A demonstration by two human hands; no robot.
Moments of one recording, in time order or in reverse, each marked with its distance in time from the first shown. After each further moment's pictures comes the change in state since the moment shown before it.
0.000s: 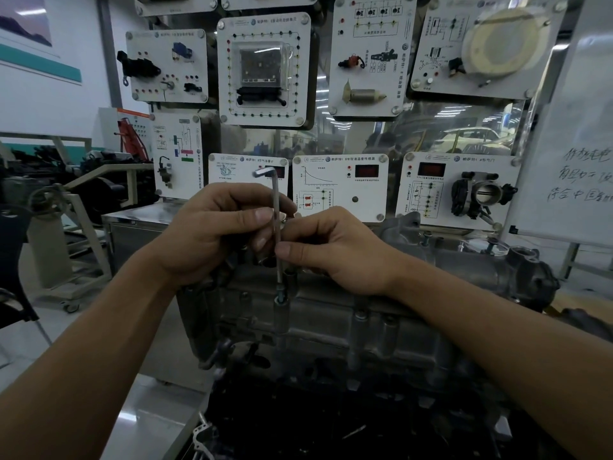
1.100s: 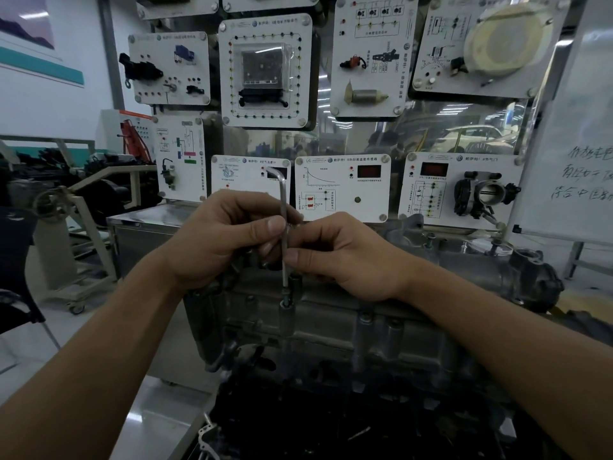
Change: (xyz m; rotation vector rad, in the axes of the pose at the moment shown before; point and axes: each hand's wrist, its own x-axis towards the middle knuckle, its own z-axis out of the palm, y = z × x) left_hand 0.001 -0.002 -0.002 0.020 -0.029 0.018; right_hand -0.003 -0.008 -0.002 -0.044 -0.114 -0.017
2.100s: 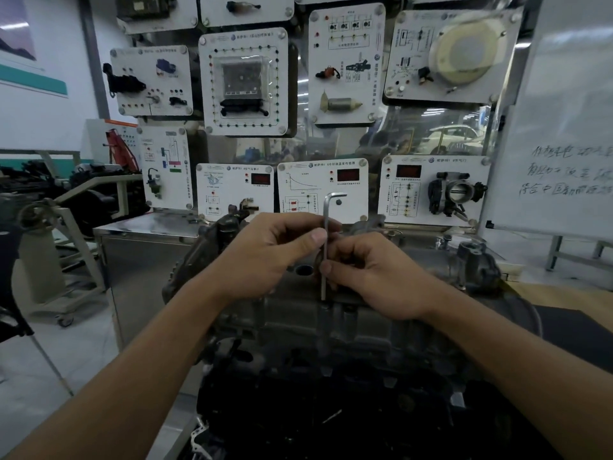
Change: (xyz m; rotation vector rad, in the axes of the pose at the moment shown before) left_hand 0.022 0.017 0.087 0.283 0.080 -0.074; right_hand -0.073 -0.016 -0.022 -0.221 0.251 0.196
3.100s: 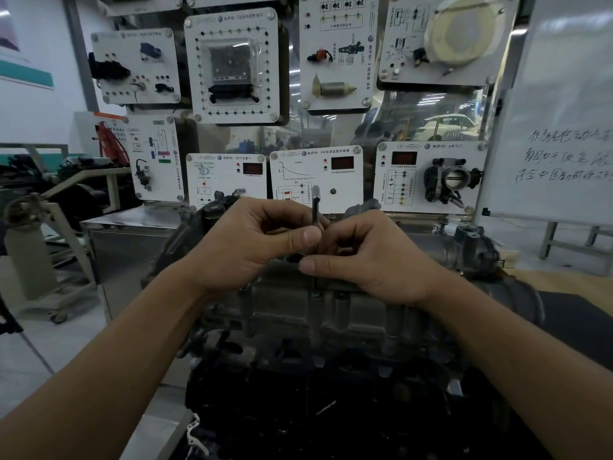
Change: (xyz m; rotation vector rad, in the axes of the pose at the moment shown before) left_hand -0.001 -0.010 0.000 -0.138 -0.024 0.005; right_hand -0.001 0.006 -0.001 0.159 0.030 -0.103
